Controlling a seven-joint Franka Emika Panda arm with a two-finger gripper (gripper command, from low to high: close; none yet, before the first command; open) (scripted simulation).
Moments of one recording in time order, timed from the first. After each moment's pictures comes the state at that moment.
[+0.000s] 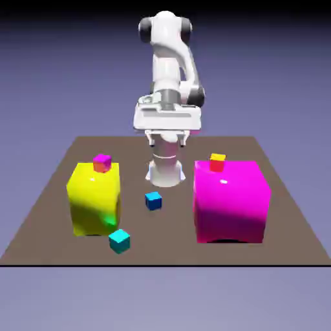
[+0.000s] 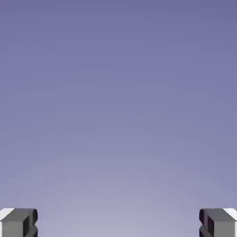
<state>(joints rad) 0.01 -0.53 -0.02 -2.77 0.02 2.99 0.74</state>
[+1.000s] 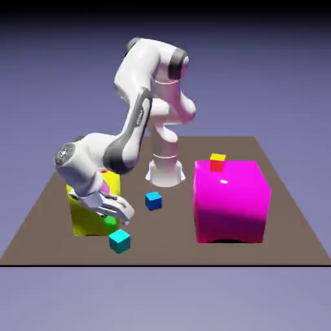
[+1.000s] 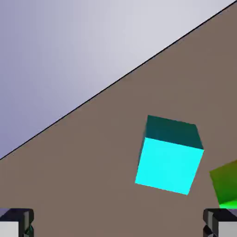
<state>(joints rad) 0.03 0.56 -0.49 -1.82 0.48 1.77 0.73</state>
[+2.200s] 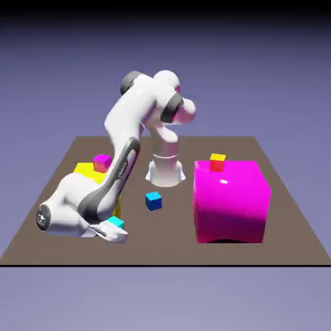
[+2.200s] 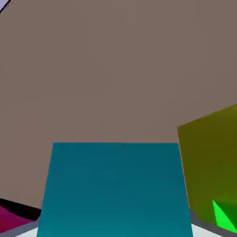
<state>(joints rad) -0.03 0.78 -0.45 -1.65 0.41 1.42 0.72</state>
